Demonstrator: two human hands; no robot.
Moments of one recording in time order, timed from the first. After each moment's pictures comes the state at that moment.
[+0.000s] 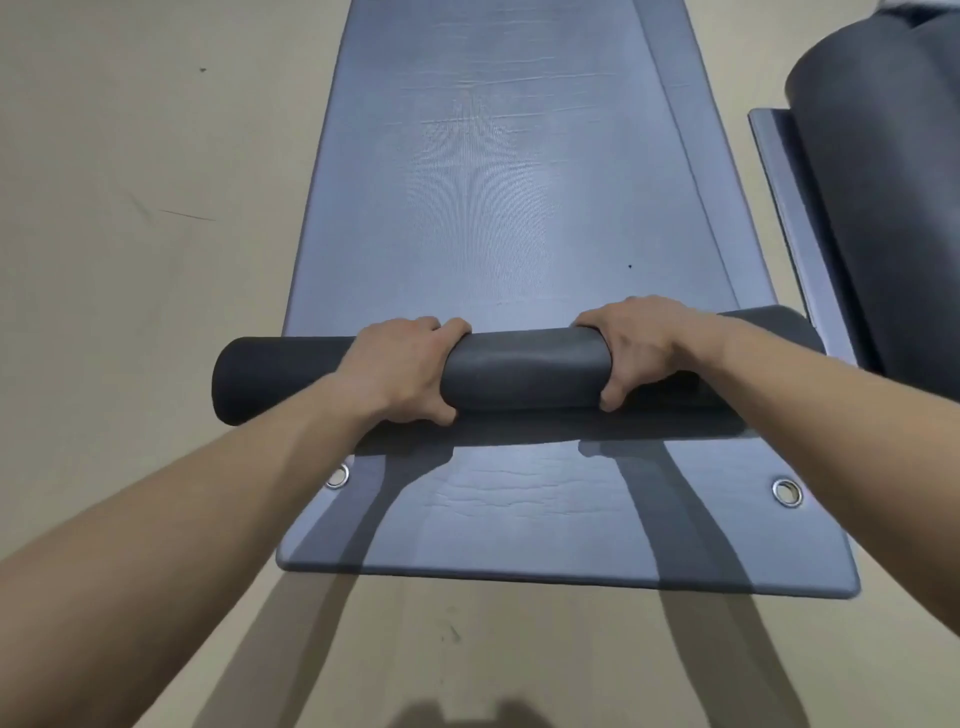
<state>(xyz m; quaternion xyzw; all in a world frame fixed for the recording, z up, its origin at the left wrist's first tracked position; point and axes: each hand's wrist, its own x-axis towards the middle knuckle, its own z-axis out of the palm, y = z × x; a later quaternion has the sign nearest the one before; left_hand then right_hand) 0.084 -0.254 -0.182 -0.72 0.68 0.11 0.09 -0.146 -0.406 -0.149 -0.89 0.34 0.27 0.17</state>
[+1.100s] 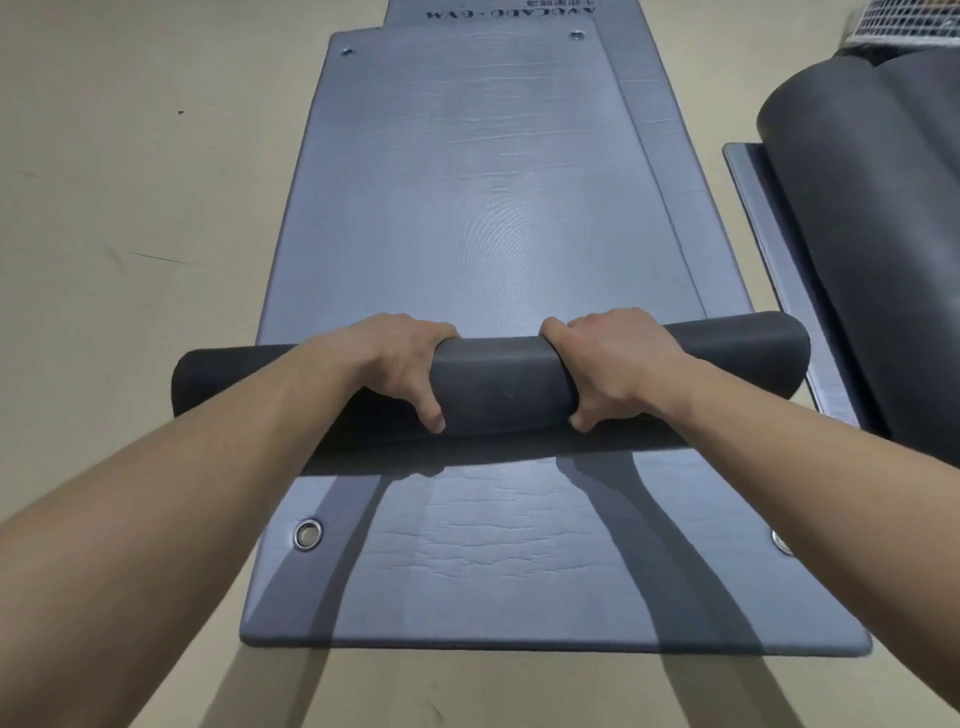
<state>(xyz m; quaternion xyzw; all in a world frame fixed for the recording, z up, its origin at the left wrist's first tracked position) 0.104 -0.329 -0.161 -0.69 0.64 0.31 0.14 -0.135 -0.412 -0.161 -0.94 0.30 0.17 -0.01</state>
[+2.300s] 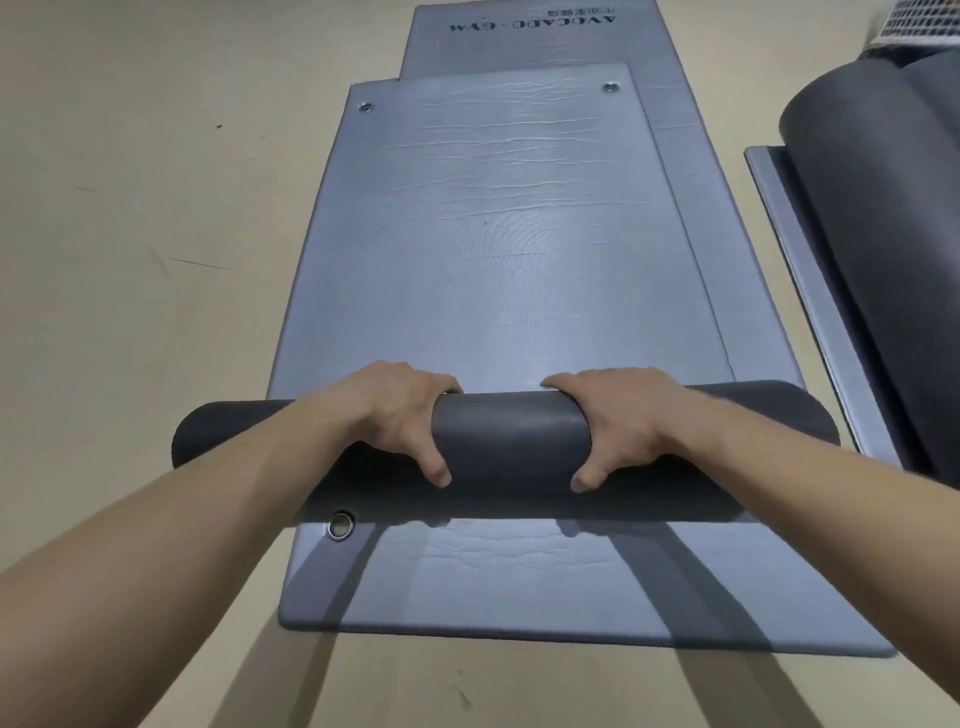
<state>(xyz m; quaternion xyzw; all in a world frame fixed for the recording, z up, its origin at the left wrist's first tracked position) 0.104 -0.275 -0.157 -0.69 0.63 0.31 0.18 -0.140 -0.370 -0.156 -0.90 0.31 0.24 0.18</state>
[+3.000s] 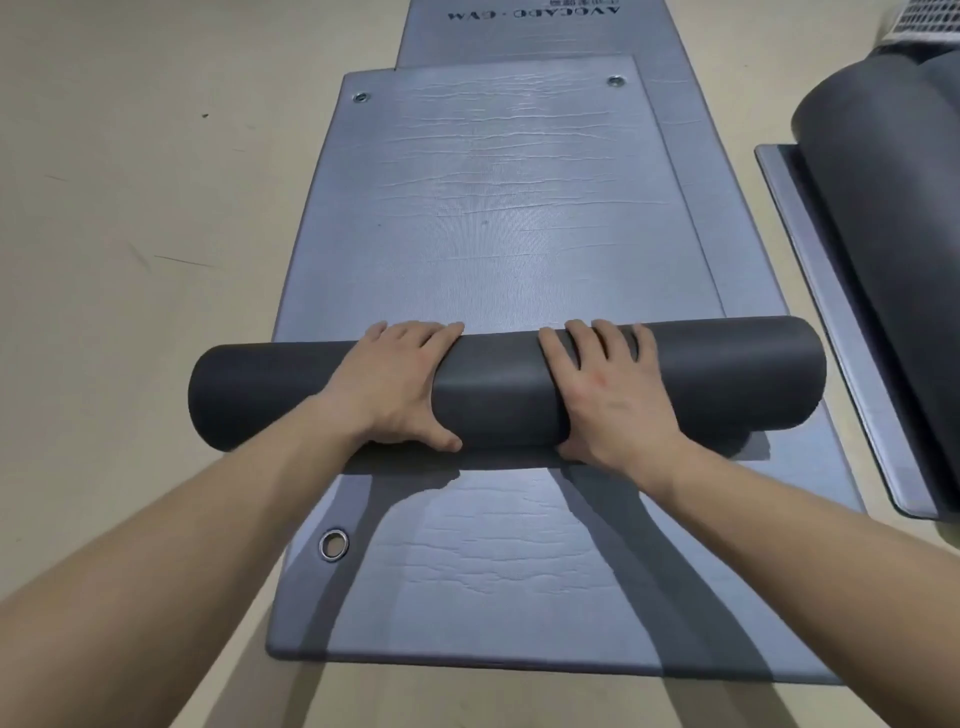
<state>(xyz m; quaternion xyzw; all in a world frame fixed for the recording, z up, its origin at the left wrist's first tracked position) 0.129 -0.288 -0.192 -0.71 0.69 0.11 0.08 -0.121 -0.371 -0.212 -0.93 0.35 0.02 -0.09</state>
